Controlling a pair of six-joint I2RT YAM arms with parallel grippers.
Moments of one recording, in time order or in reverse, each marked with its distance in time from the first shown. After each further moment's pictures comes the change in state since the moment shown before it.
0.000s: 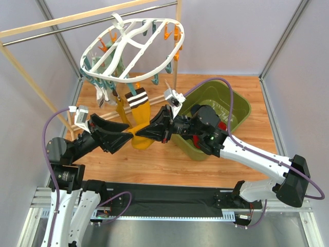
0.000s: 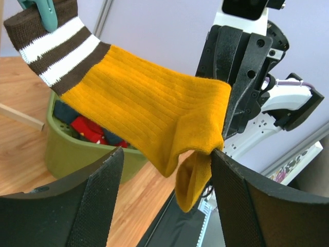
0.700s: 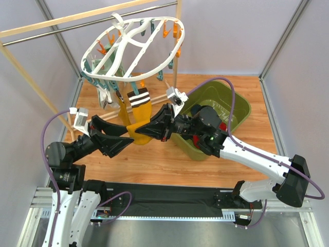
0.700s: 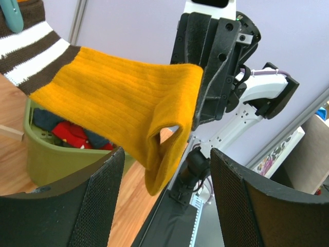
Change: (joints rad) left arm 0.000 -0.018 -0.037 0.134 0.074 -0.079; right arm 0.005 0.000 -0.005 0.045 0.044 0.011
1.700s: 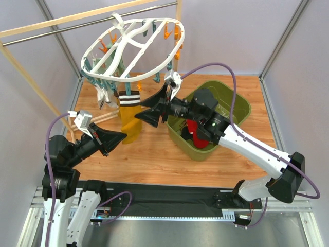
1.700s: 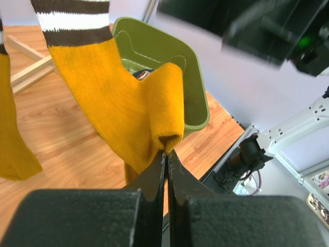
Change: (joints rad) left arm 0.000 0.000 0.172 -0.594 -0.195 0.391; right arm -0.090 0.072 0.185 -0.303 0.090 -0.151
